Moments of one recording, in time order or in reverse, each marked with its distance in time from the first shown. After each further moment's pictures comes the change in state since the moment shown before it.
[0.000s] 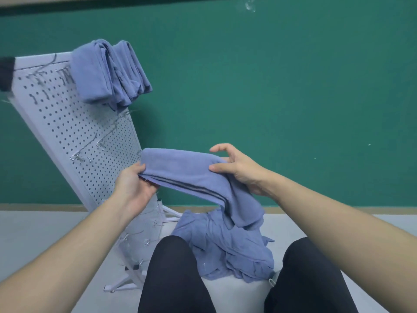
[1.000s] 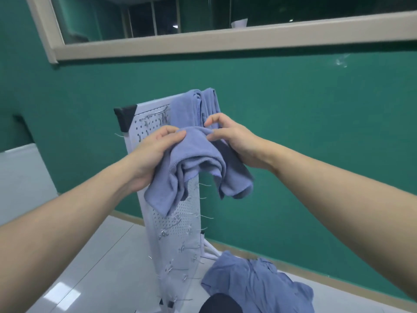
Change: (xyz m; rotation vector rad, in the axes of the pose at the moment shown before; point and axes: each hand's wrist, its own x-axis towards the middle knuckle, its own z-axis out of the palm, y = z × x) left_hand -0.010 0.187 -0.006 0.553 -0.186 0.467; right_hand 0.151 -0.154 0.129 -0.252 -0.245 -0.227
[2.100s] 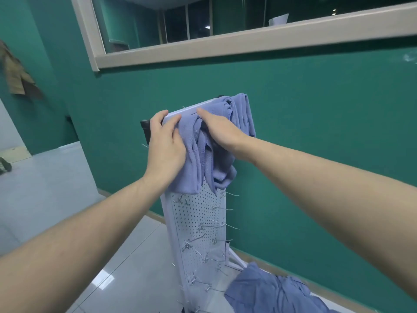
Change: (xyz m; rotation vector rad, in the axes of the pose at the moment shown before) left_hand 0.059 -0.016 -0.037 0.783 0.604 0.391; right_hand 0.103 -0.019 0.050 -0.303 0.030 -0.034
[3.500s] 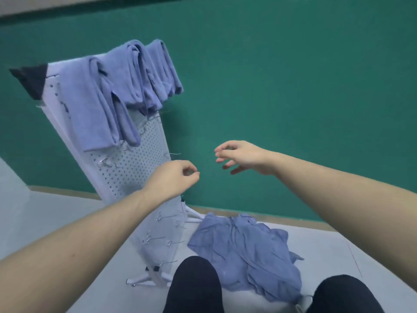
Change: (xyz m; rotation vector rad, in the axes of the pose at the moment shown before) left_hand -0.160 0.025 0.116 0.261 -0.866 0.042; right_hand -0.182 0.202 -0.087 0.062 0.005 0.491
